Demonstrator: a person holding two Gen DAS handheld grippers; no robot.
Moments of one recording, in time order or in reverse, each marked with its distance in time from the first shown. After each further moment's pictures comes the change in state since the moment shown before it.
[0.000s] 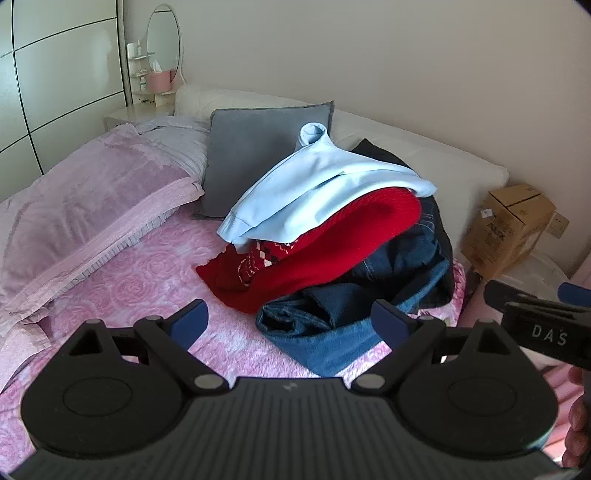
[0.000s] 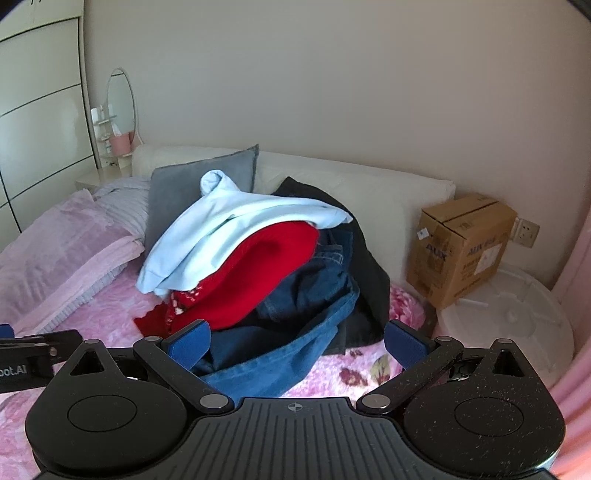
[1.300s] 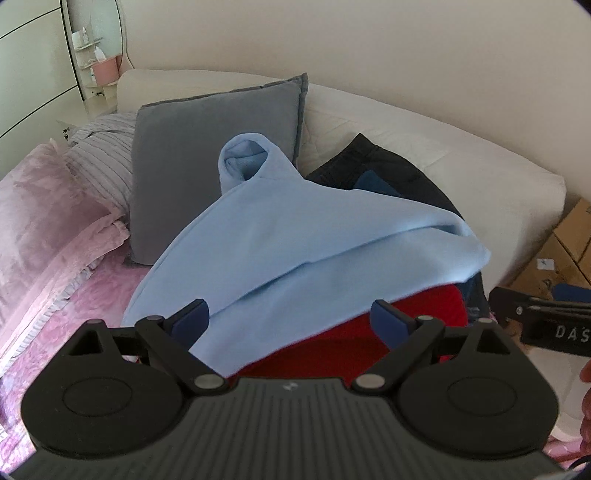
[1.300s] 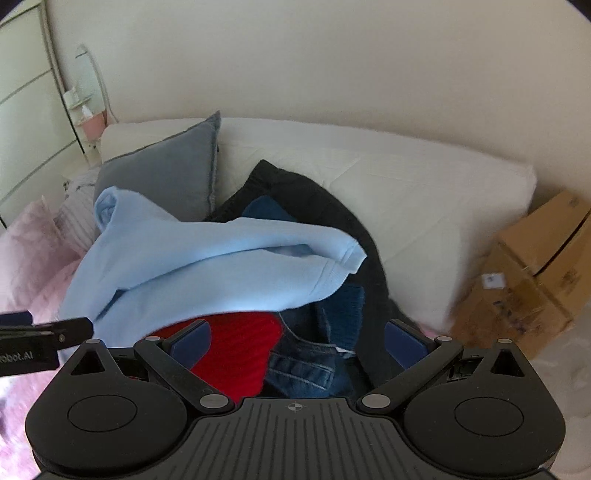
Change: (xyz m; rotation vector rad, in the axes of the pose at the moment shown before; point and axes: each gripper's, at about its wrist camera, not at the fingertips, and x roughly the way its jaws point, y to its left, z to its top) left arm 0.293 -0.097 0.176 0.067 0.114 -0.004; right arm 0.306 -0.113 0.142 0.077 0.193 0.117
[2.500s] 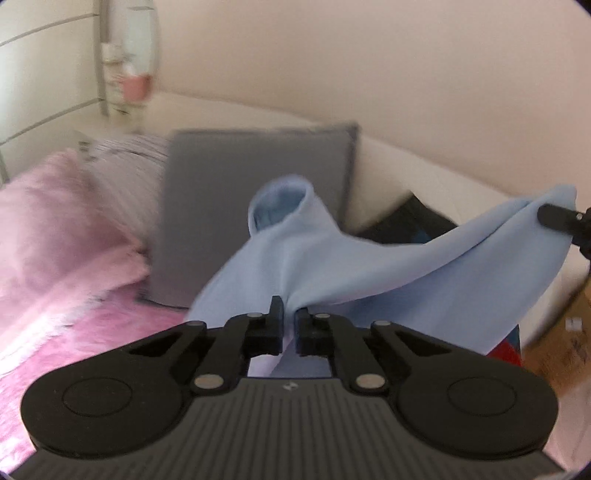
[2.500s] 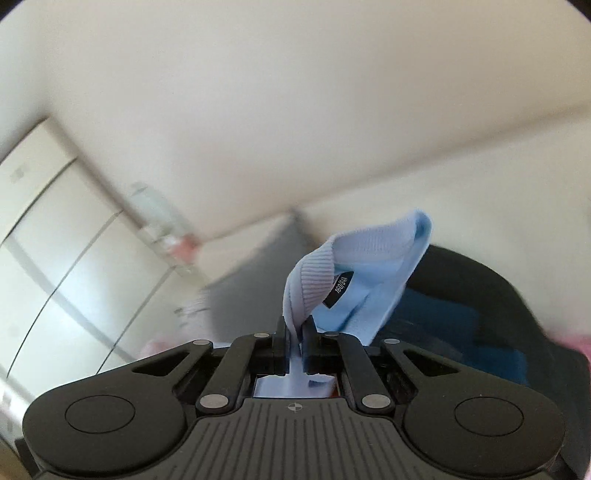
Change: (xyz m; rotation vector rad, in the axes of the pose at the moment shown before) left arm -0.003 0.090 0.000 -0.133 -0.200 0.032; right arm -0.002 0.011 0.074 0.285 -0.231 0.473
